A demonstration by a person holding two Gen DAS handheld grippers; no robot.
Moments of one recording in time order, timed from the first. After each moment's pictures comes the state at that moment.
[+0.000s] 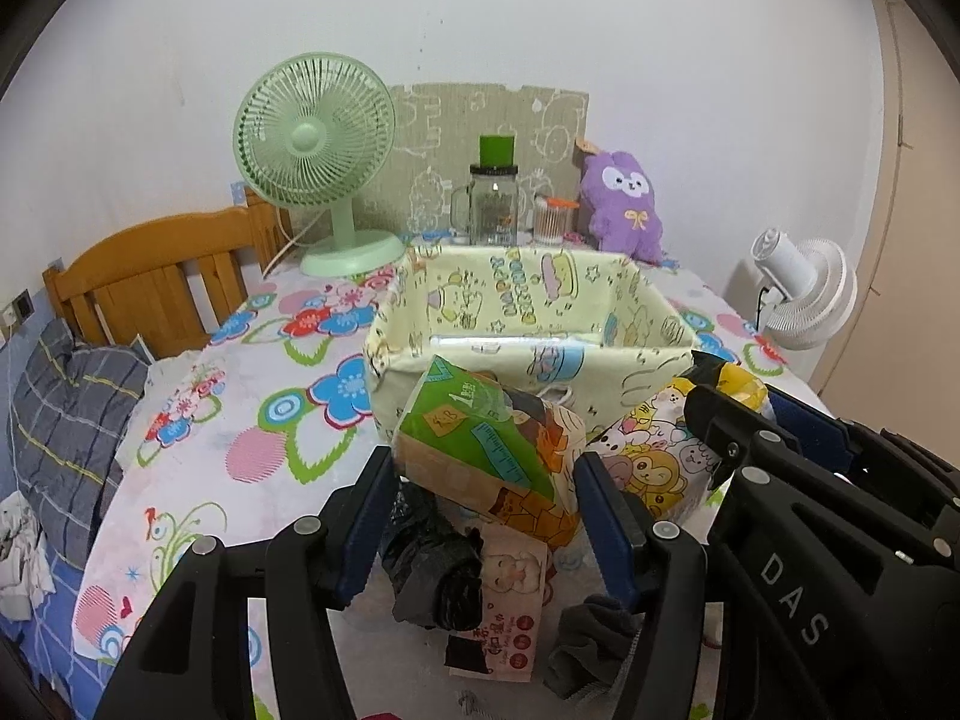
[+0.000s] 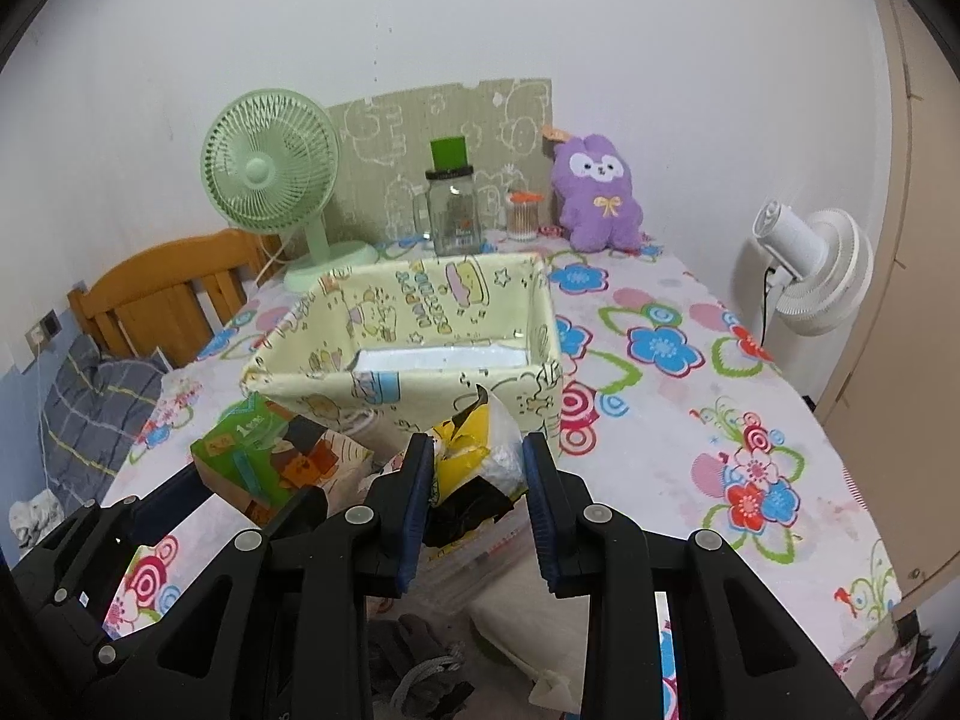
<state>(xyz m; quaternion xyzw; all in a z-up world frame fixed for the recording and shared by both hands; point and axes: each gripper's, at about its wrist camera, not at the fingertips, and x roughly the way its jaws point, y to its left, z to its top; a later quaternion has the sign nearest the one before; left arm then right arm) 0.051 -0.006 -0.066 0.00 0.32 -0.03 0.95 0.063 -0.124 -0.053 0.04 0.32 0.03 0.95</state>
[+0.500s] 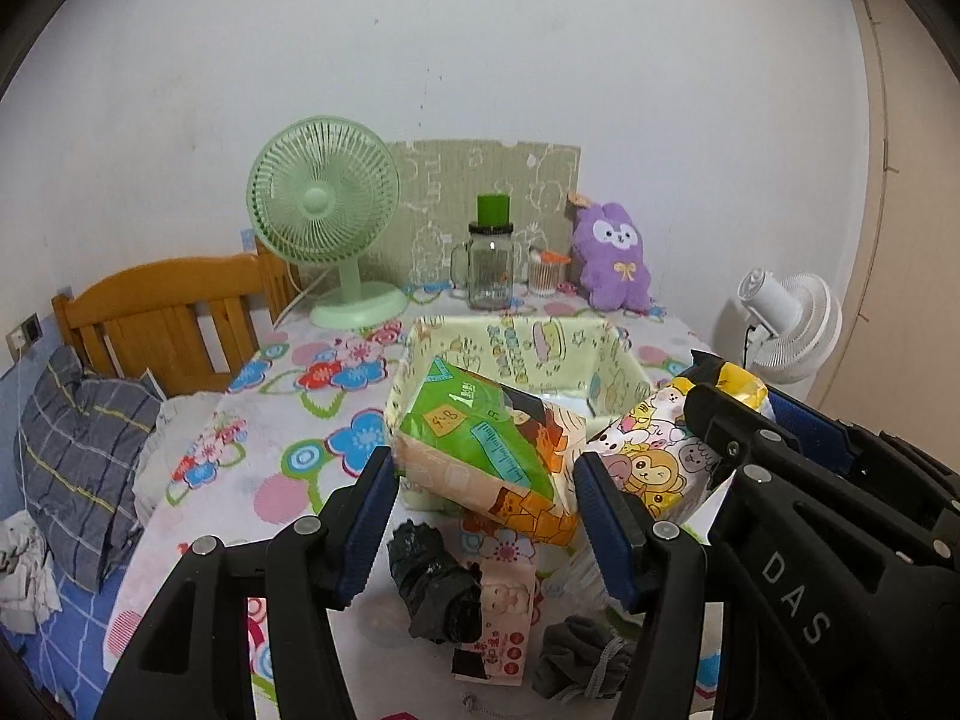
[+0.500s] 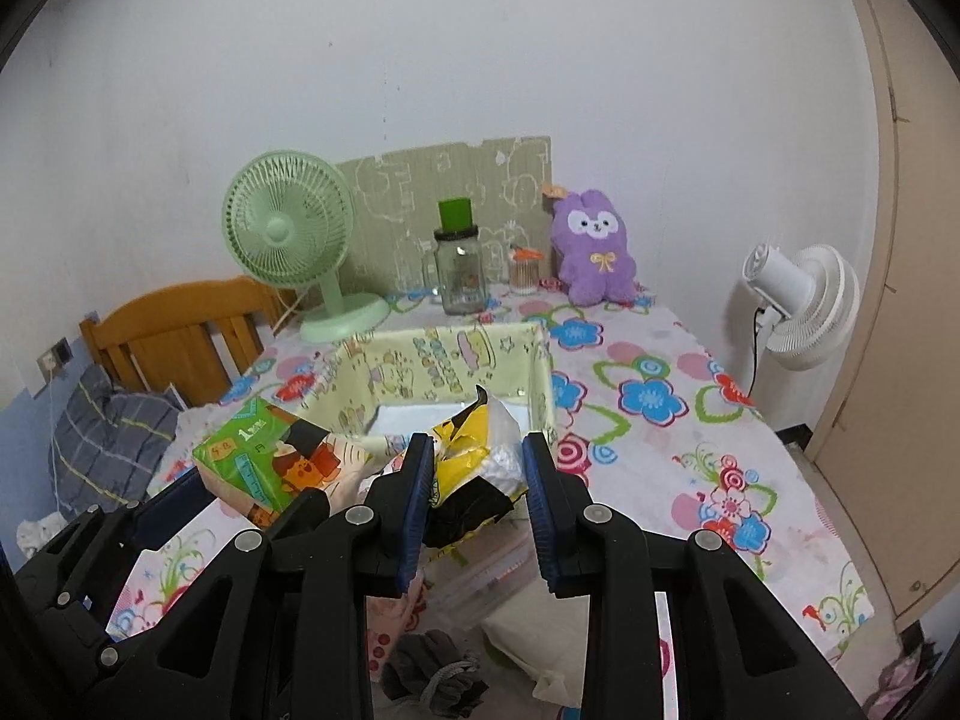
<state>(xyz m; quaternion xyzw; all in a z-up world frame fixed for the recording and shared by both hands) 0.031 -0.005 -0.024 0.00 0.27 -0.03 0.96 0.038 -0.123 -0.009 0.04 0.27 0.03 0.96</state>
